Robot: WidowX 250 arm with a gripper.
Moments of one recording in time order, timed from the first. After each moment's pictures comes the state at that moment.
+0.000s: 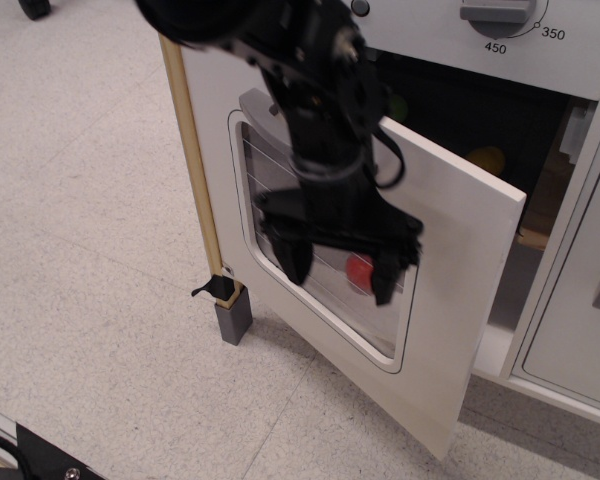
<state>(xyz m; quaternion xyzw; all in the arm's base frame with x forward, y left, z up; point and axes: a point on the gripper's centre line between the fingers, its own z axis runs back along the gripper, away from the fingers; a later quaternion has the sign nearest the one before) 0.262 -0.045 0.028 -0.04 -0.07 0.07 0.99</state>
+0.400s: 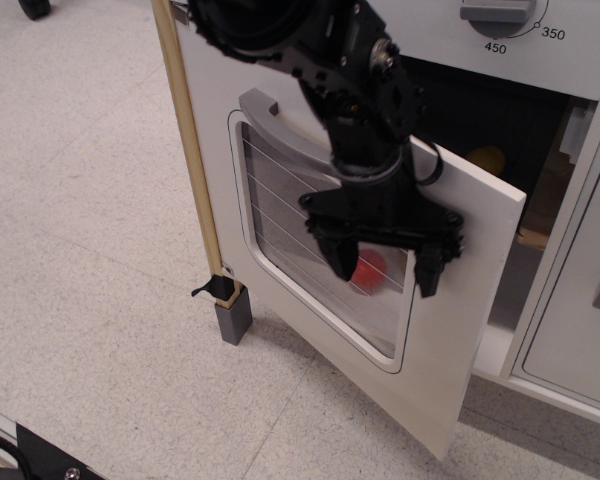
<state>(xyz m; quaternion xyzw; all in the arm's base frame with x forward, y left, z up) 0.288 -0.064 0.024 -0.08 -0.09 0.06 0.99</state>
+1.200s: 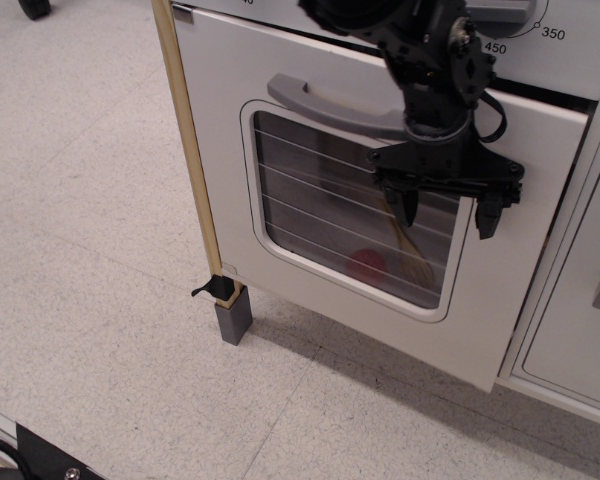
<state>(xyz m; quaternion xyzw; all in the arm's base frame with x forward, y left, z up) 0.359 -0.078 0.018 -0.07 -0.15 0.07 0.98</state>
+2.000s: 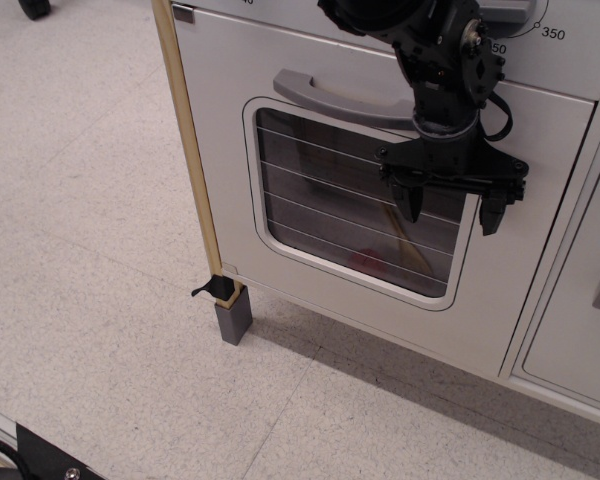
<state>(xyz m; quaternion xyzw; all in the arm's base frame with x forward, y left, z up) 0.367 -0.075 0.013 -0.06 -0.14 0.08 0.98</state>
